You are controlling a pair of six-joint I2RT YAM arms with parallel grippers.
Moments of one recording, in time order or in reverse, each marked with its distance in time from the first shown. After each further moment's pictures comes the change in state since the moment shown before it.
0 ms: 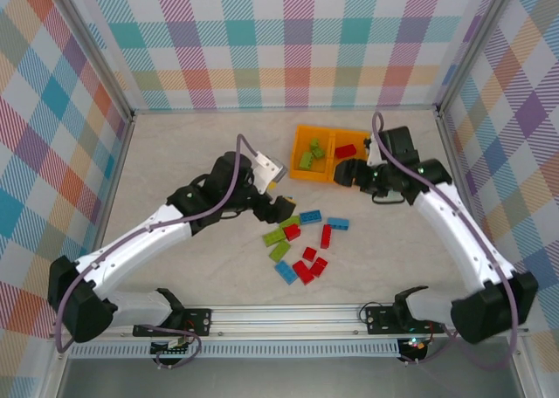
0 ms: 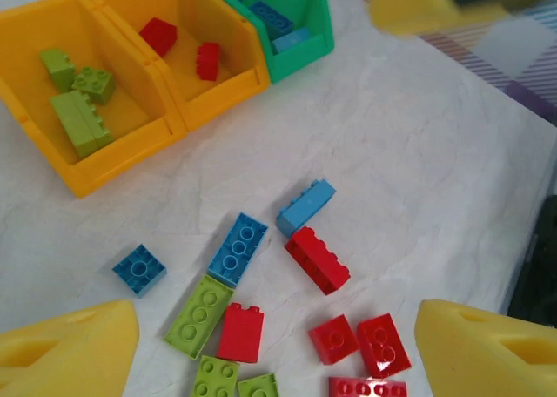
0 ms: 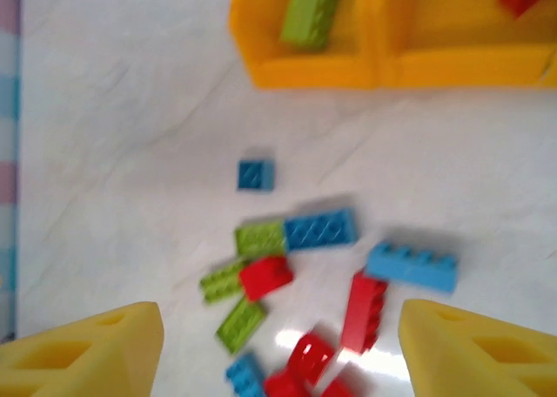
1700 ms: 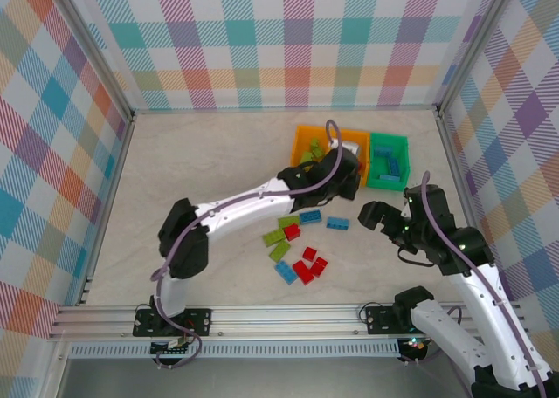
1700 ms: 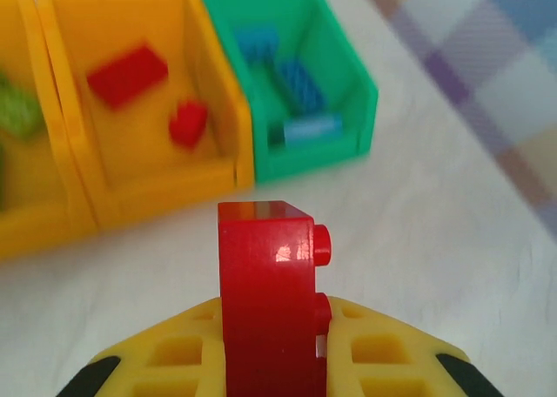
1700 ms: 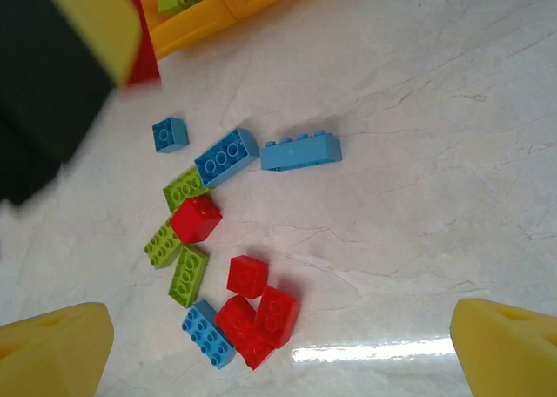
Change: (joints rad) left arm -0.234 0.749 0.701 0.035 -0.446 -0.407; right arm 0.001 -0.490 -0.263 -0.195 0.181 0.233
